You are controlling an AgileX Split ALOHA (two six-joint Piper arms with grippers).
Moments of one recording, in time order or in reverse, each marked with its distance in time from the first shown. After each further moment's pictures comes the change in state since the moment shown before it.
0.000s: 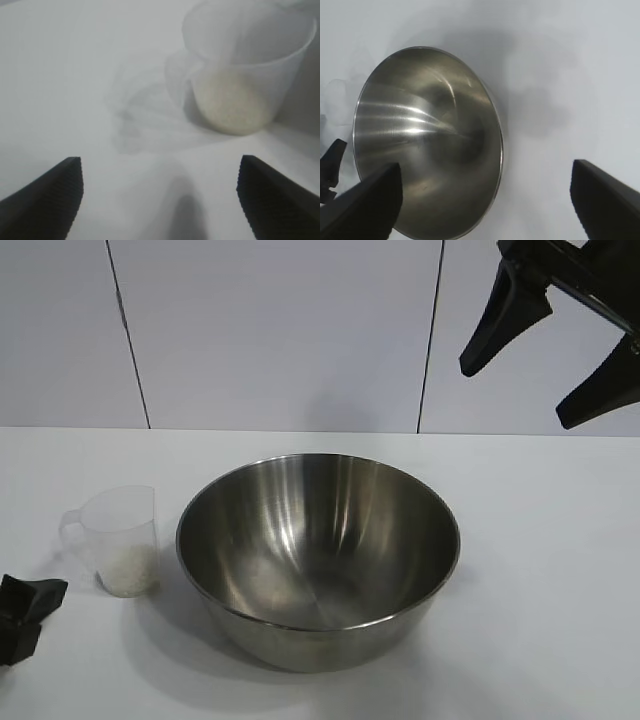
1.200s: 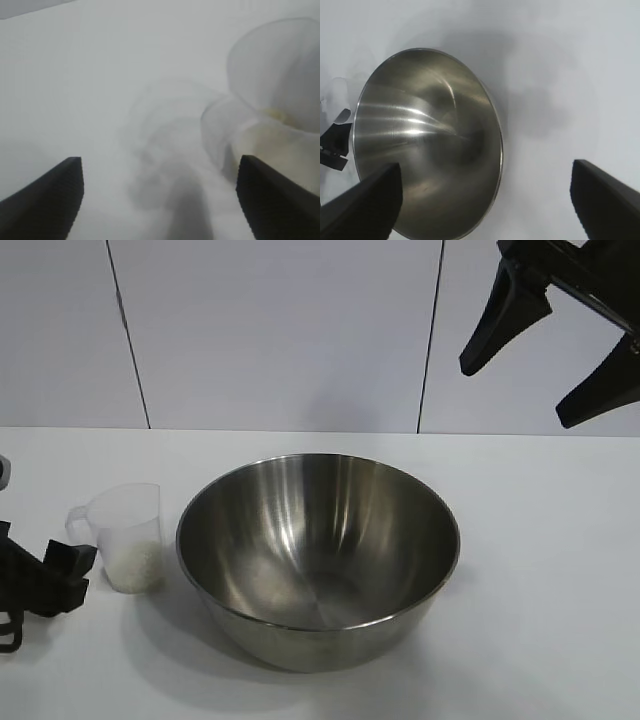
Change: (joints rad) left arm 0.000 0.093 -0.177 -0.097 -0.004 -0.025; right arm 0.000 0.000 0.000 0.000 -0.004 0.001
